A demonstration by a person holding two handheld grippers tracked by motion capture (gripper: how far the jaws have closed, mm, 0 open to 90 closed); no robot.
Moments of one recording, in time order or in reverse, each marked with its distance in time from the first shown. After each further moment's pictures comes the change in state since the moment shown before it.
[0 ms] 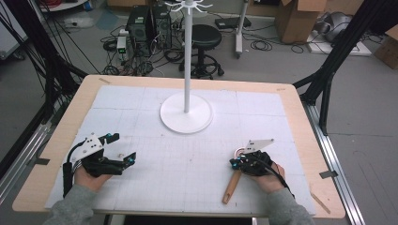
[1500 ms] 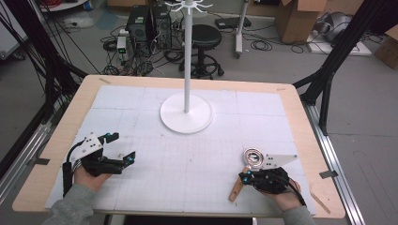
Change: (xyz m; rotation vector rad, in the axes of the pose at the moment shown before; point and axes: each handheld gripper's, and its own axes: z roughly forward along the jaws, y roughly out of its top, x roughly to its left) left arm 0.002 -0.001 0.001 -0.011 0.005 -0.007; right arm 0.030 -0.034 -0.049 -0.110 0.108 0.027
